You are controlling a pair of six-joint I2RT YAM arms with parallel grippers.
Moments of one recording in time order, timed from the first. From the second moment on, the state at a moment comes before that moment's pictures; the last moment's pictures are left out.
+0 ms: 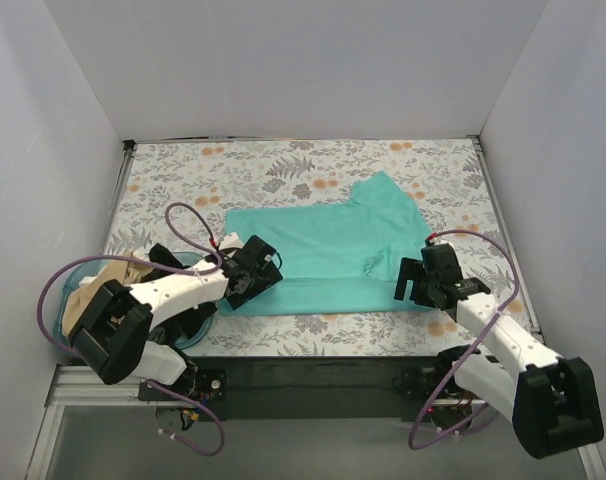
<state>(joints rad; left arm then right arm) -0.70 1.43 0.75 -0.48 -0.33 -1.19 0.29 1.02 0.45 -0.44 0.11 0.41</state>
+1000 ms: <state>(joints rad) -0.25 1.93 1.57 -0.58 -0.38 -0.93 0.29 0.70 0.51 -0.57 0.06 0.36</state>
